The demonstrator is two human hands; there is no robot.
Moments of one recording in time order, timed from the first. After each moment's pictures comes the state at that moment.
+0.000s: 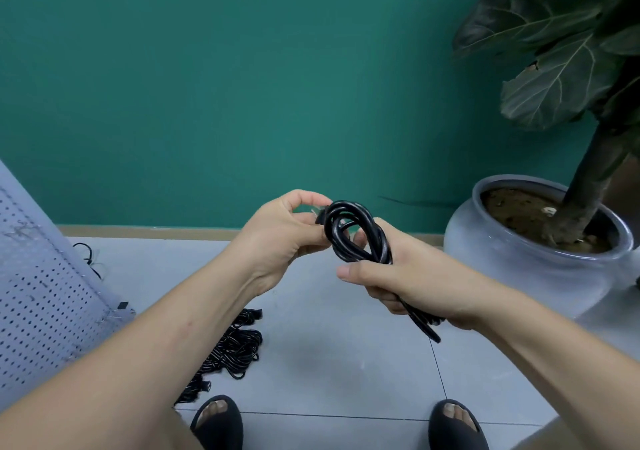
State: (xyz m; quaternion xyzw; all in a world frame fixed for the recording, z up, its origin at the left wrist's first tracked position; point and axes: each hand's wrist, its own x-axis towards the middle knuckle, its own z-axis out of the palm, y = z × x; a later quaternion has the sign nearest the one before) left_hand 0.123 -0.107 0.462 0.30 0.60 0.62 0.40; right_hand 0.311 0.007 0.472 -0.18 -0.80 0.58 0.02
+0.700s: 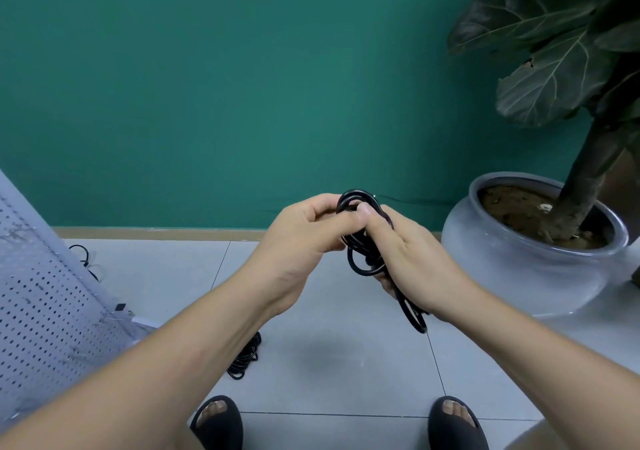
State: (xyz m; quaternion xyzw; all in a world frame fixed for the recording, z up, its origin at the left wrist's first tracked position) left_hand 0.159 -0.102 0.465 0.38 0.58 0.63 0.36; right_hand 0.302 0.003 0.466 -0.30 -0.82 0.45 0.20
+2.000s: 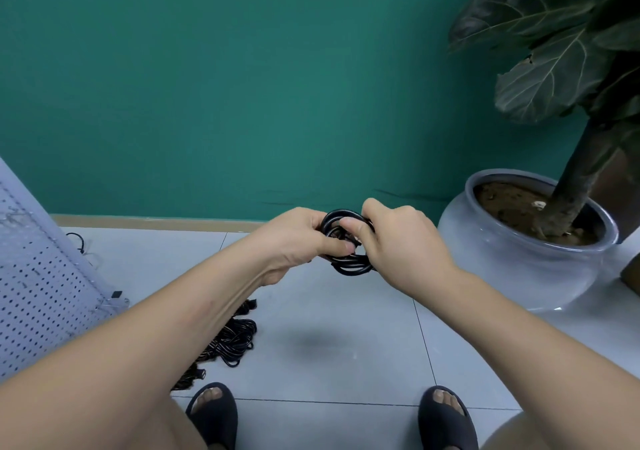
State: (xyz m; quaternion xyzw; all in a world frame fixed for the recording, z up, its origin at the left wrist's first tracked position) left_hand 0.128 -0.091 0.445 0.41 0.71 0.41 0.39; right_hand 0.282 0.019 0.446 -0.30 -0.94 0.08 0.17
